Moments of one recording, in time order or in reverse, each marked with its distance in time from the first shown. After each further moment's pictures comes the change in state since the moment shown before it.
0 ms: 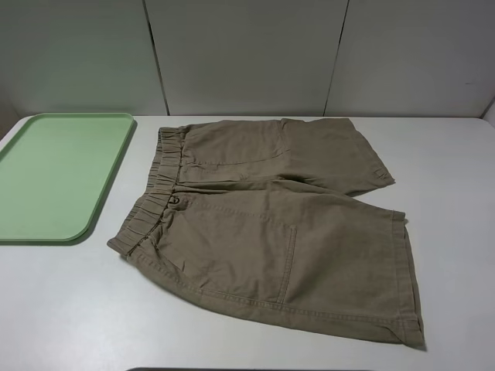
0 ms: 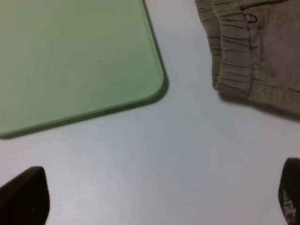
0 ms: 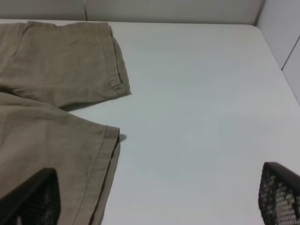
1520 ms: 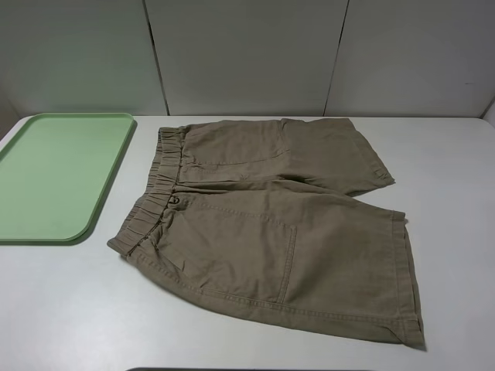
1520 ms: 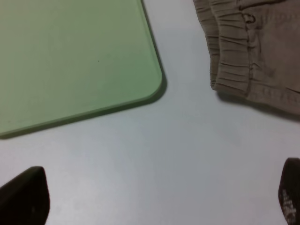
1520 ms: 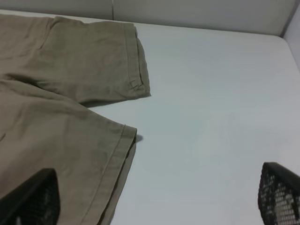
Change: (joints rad) left arm 0.000 0.000 0.000 -0.004 0.000 0.000; right arm 0.094 0.000 0.000 -0.002 0.000 -0.029
